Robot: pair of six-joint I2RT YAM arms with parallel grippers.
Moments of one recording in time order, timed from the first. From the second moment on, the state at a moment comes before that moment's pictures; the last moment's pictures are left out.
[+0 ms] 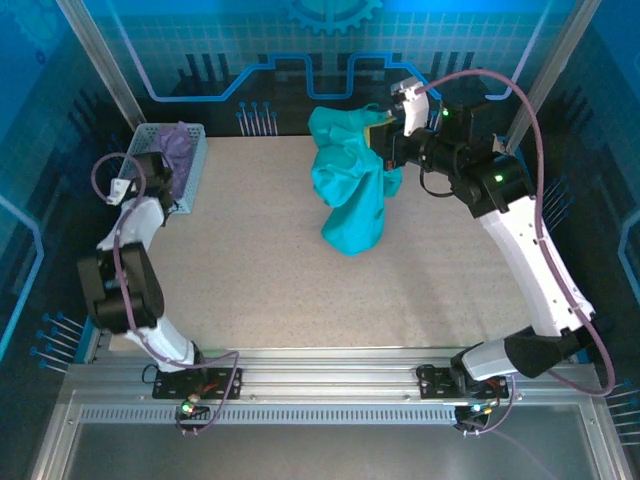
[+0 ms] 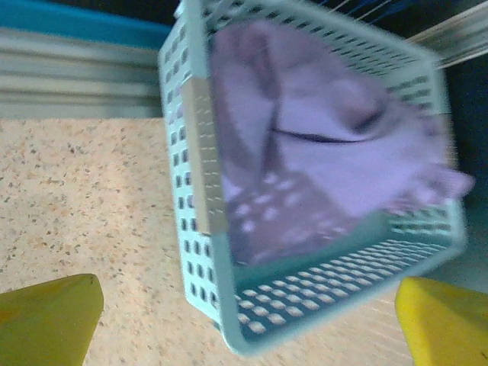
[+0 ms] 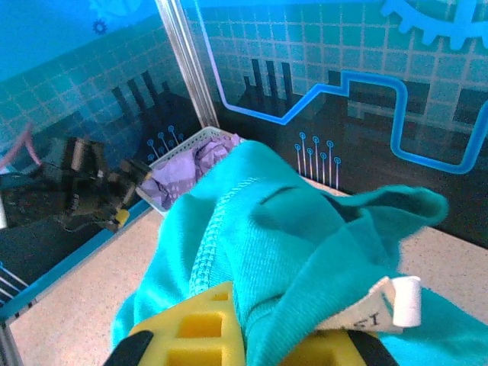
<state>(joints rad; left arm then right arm) 0.28 1.60 1.16 -0.28 -0.31 -1.23 0.44 1.41 1.85 -0.73 -0.31 0.09</state>
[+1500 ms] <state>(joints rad) -0.55 1.29 0.56 -0.02 0.28 -0.73 0.32 1.68 0.98 -0.65 -0.13 0.29</state>
